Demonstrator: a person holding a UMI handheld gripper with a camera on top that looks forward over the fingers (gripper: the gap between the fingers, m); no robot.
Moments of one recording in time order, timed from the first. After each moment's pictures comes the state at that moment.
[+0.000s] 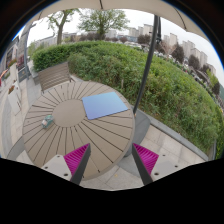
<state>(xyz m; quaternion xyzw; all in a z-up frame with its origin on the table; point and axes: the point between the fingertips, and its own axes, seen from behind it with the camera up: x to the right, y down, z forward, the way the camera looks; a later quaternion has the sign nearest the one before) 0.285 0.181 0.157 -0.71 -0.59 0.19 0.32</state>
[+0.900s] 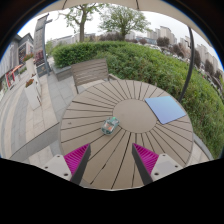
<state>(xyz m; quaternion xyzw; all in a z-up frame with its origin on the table) 0.207 -0.136 0.107 -0.66 -0.65 0.26 0.27</state>
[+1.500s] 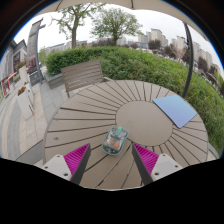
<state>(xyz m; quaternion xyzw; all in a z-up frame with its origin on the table) 0.094 -0.153 0.020 -0.68 -0.60 0.28 0.31</state>
